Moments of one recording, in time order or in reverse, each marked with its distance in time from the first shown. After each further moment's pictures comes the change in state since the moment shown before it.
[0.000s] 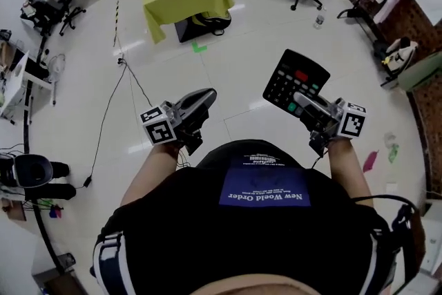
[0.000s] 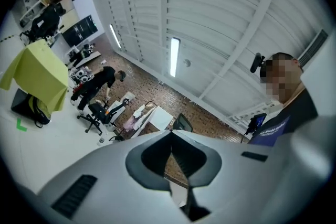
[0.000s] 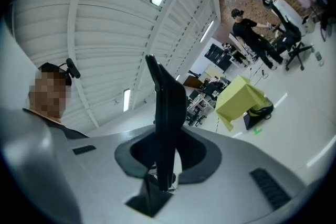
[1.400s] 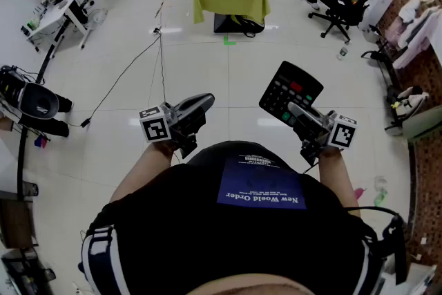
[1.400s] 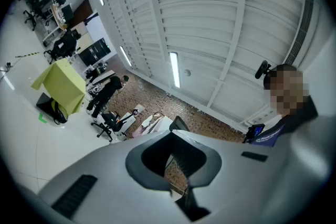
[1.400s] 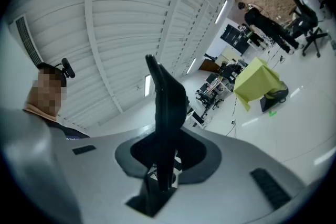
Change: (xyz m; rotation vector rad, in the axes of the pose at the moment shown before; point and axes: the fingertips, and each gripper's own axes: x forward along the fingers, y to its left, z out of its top) left arm -0.080 -0.199 -0.126 0.021 -0.160 0.169; right arm -0.105 0.123 -0.110 0.014 0.160 0.192
